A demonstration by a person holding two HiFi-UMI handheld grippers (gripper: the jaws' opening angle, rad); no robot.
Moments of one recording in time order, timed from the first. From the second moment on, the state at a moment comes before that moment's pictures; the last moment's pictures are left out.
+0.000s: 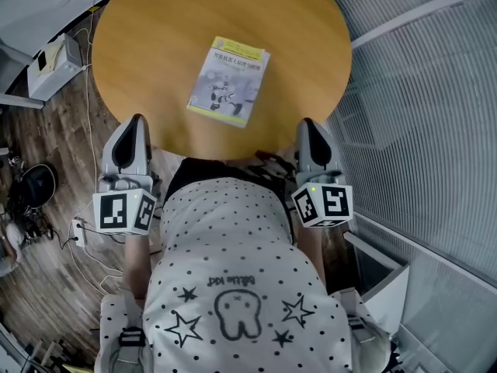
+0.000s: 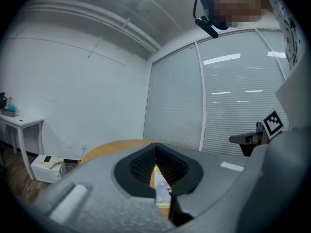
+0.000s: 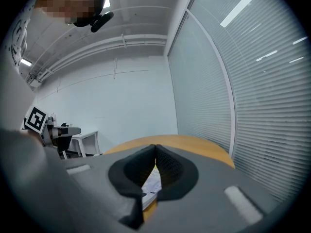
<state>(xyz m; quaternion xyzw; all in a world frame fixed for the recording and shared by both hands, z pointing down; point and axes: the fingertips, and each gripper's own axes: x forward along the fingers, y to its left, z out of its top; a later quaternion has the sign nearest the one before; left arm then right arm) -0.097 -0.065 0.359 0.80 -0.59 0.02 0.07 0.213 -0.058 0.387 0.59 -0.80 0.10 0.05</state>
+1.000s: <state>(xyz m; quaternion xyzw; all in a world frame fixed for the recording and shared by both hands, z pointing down) -0.077 -0.074 0.350 0.82 -0.57 0.02 0.08 0.202 -0.065 0.376 0.57 -0.81 0.10 0.05</state>
